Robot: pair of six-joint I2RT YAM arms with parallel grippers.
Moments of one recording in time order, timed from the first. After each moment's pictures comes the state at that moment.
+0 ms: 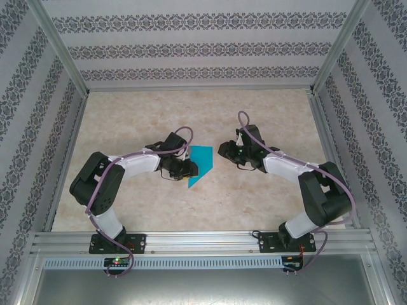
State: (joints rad) left arm -0.54 1.72 0.96 -0.36 0.46 -0.69; right arm 0.41 1.53 0.78 -0.03 -0.37 0.85
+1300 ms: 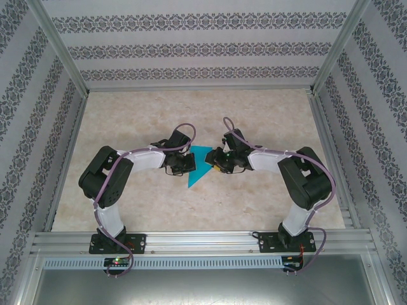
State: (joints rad) left arm -0.54 1.82 1.01 -0.29 0.30 -0.74; right arm 0.52 1.76 0.88 -0.06 -0.47 0.98
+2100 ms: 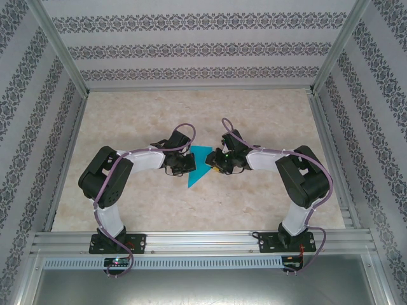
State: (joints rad) left arm -0.54 1.82 1.00 -0.28 0.30 -0.74; right arm 0.52 1.78 0.89 -0.07 -0.46 1.00
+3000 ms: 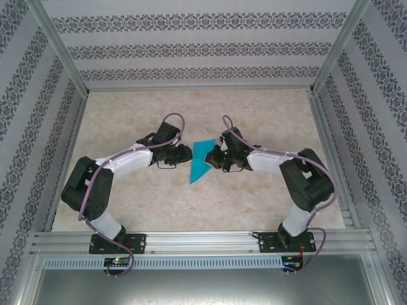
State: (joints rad) left arm -0.48 1.62 1.00 -0.34 0.27 -0.70; right arm 0.54 1.69 0.89 -0.05 -0.46 1.04
